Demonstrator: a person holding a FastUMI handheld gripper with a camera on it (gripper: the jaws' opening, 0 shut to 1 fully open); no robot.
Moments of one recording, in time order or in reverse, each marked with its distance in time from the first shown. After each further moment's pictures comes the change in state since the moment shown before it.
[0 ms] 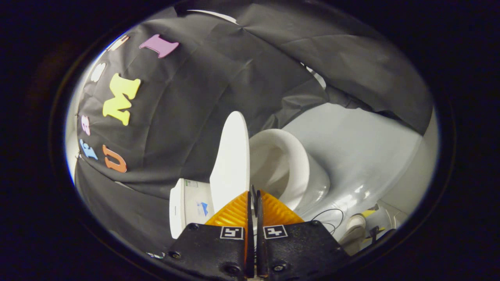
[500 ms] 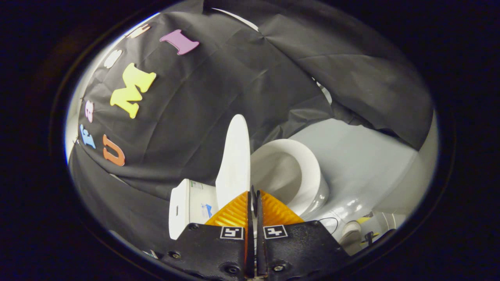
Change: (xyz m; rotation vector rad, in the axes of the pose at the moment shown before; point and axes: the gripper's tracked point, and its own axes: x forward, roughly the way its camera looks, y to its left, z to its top) arm -0.019 0.052 -0.002 -0.101 -0.079 -0.028
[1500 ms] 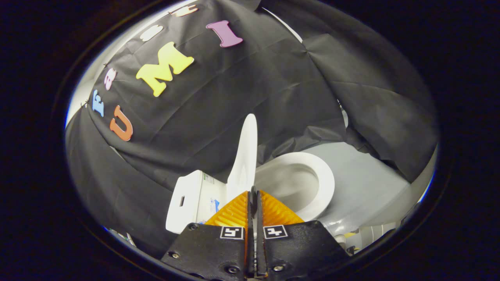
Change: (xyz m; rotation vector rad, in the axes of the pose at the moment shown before) arm -0.030 0.077 -0.015 -0.229 -0.039 0.014
